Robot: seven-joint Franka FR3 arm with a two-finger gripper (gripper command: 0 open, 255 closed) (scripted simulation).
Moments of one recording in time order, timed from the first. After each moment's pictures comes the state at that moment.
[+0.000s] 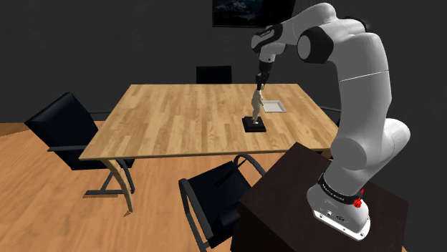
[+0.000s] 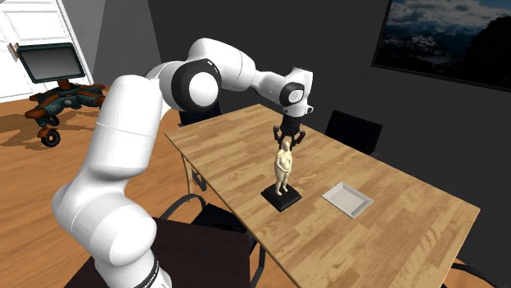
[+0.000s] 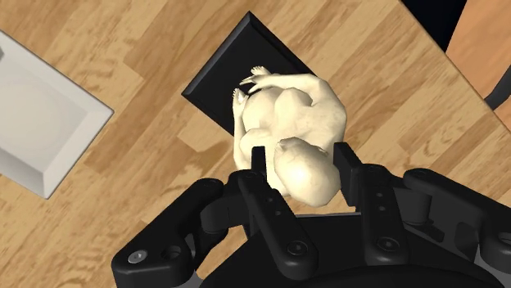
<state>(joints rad) -0.33 0.60 -0.29 -1.46 0.26 1.94 -0.75</state>
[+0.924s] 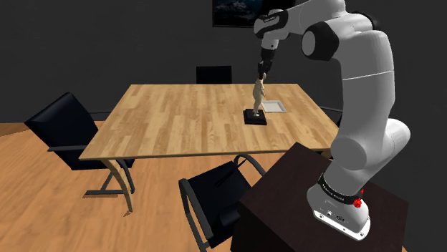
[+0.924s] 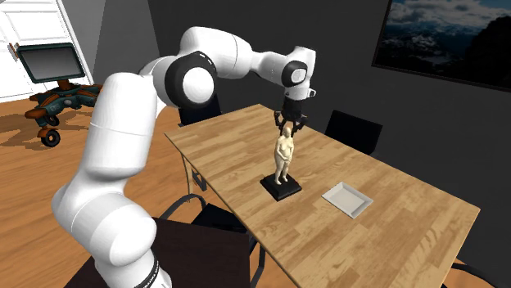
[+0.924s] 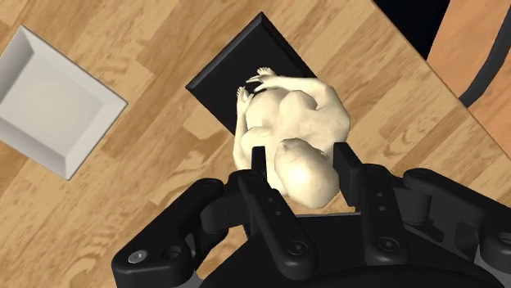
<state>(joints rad) -0.33 0.55 -0.30 -1.36 0.23 1.79 -0.73</state>
